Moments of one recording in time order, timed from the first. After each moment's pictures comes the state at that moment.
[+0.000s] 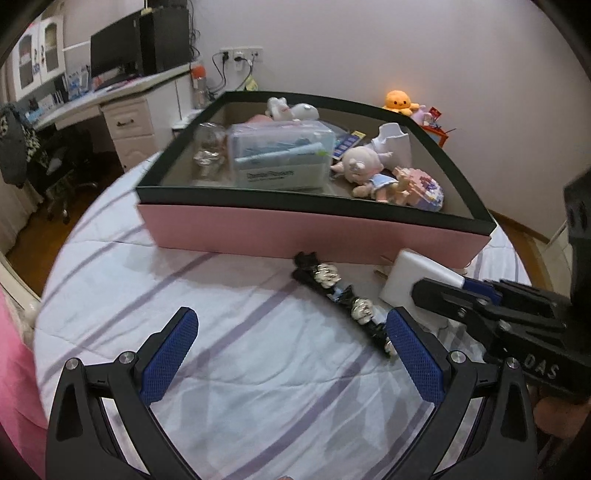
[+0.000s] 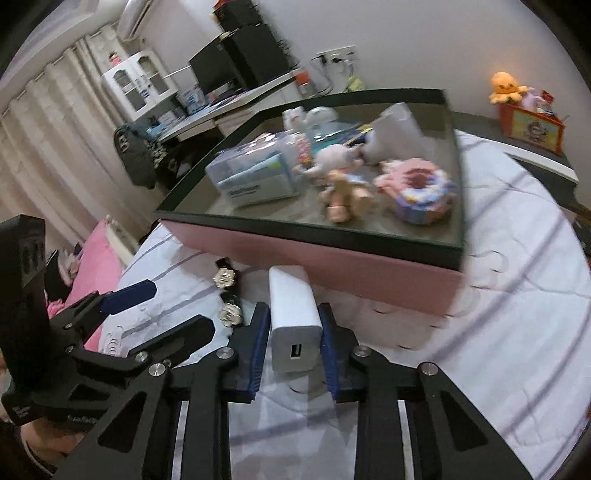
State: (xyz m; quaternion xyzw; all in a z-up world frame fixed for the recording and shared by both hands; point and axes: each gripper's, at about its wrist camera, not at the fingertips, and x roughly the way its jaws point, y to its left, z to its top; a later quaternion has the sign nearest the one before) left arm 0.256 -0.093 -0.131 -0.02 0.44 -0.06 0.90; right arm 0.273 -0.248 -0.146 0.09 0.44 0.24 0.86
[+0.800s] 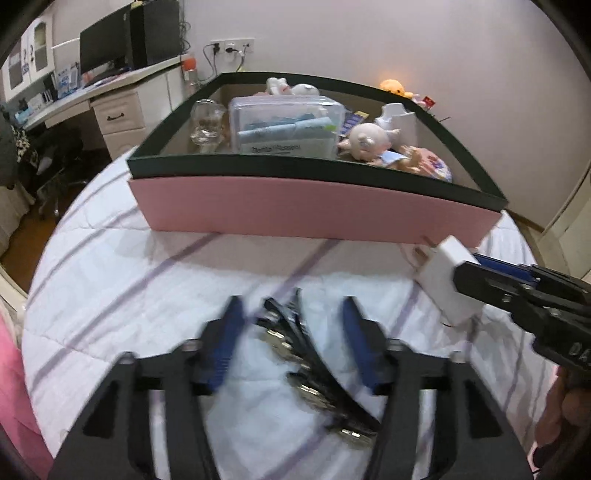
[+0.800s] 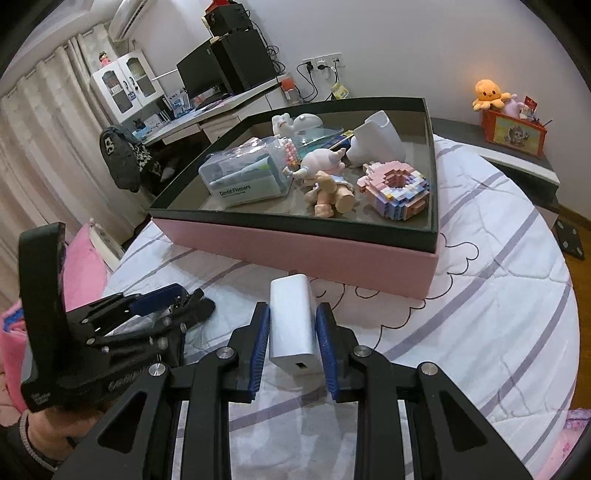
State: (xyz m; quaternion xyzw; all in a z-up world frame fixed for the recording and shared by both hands) left arm 0.251 -0.082 -0.150 -0.02 0.45 -0.08 0.89; right arm 0.259 -0.244 -0.141 0.07 0.43 0.21 0.87
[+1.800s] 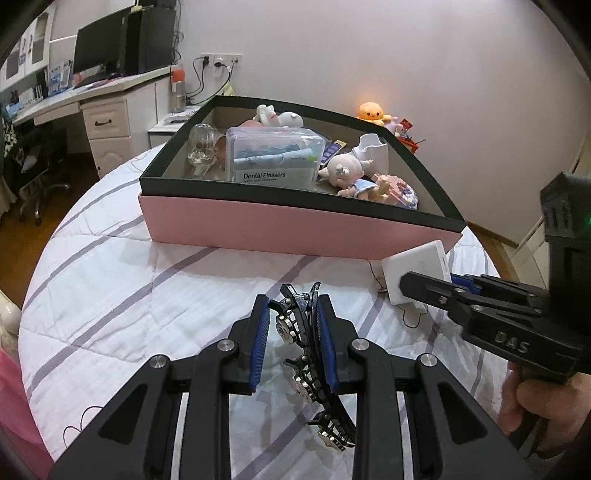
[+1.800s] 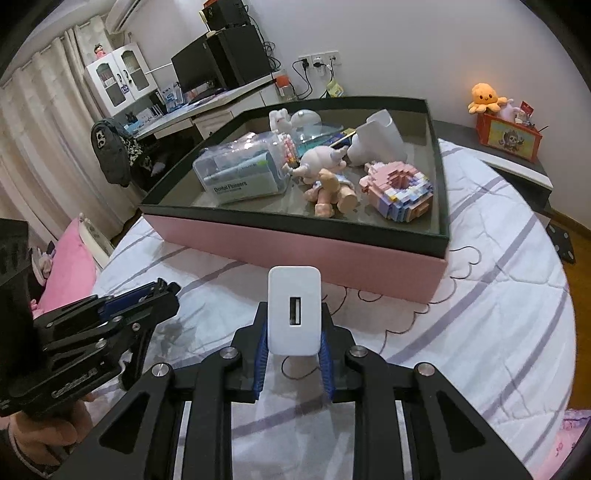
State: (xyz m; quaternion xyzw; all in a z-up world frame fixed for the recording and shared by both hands) left arm 0.237 -0.065 -0.128 -0.05 0.41 -0.13 0.90; right arm 0.264 -0.237 -0.146 0.06 0.44 0.19 0.88
